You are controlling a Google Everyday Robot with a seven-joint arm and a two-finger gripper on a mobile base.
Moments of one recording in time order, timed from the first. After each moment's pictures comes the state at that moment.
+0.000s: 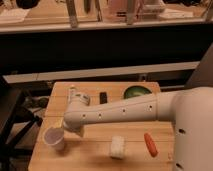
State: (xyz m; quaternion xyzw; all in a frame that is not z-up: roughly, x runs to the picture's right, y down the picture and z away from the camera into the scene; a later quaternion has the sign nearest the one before) arm -0.172 0.215 0.742 -0.14 -0.31 -0.56 0.76
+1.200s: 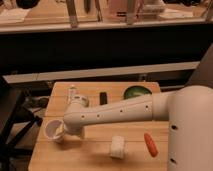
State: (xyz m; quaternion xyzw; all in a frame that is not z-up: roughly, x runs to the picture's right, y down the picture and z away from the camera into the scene) arm -0.174 0.234 0.750 -0.14 -0.32 -0.61 0.71
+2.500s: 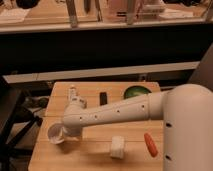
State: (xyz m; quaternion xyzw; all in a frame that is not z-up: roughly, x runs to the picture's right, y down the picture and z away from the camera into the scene) arm -0.174 0.247 0.755 -0.15 -0.33 -0.64 0.68
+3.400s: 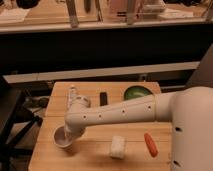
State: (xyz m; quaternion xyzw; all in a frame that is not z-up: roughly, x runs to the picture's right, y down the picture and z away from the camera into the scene) arm -0.154 0.238 0.742 -0.14 -0.33 -0.63 0.69
